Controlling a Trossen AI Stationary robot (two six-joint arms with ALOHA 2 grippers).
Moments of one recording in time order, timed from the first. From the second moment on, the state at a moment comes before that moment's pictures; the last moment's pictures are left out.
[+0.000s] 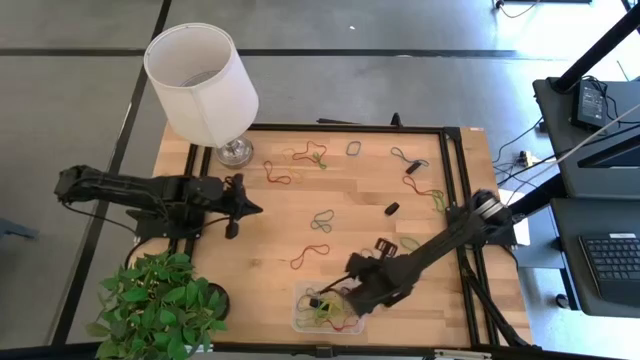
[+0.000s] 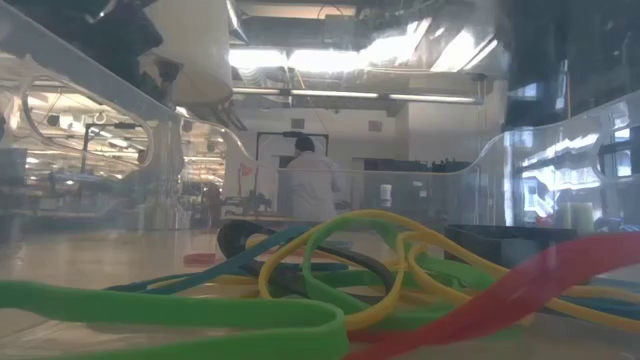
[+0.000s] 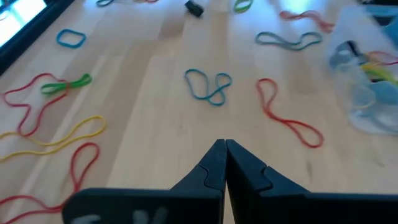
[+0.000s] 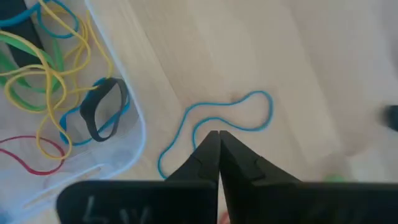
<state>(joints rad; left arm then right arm) -0.03 0.64 0.37 -0.28 -0.08 -0.08 0.59 1.94 1.57 -1.14 0.32 1.02</state>
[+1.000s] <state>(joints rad) 0.09 1.46 1.03 -0.41 -0.28 0.07 0.60 1.08 0.38 -0.24 0.32 1.07</state>
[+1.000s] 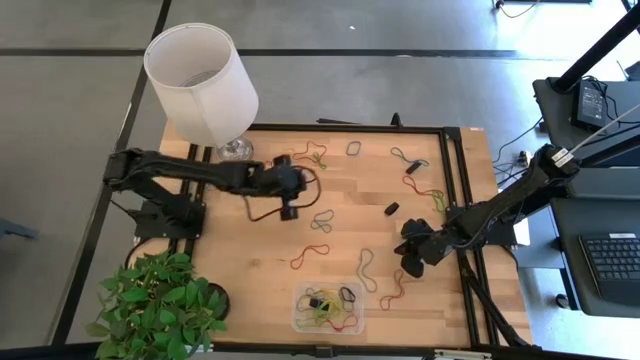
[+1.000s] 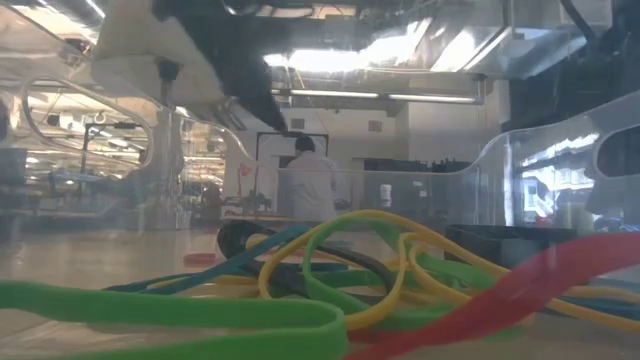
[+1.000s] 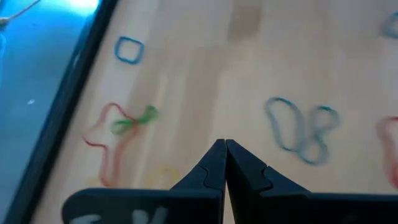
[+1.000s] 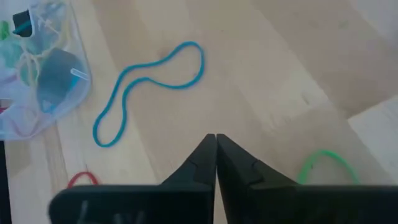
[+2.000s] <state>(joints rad) 0.63 1.86 1.38 -0.75 -0.03 0.29 0.49 1.08 0.38 -0.18 0.59 1.06</state>
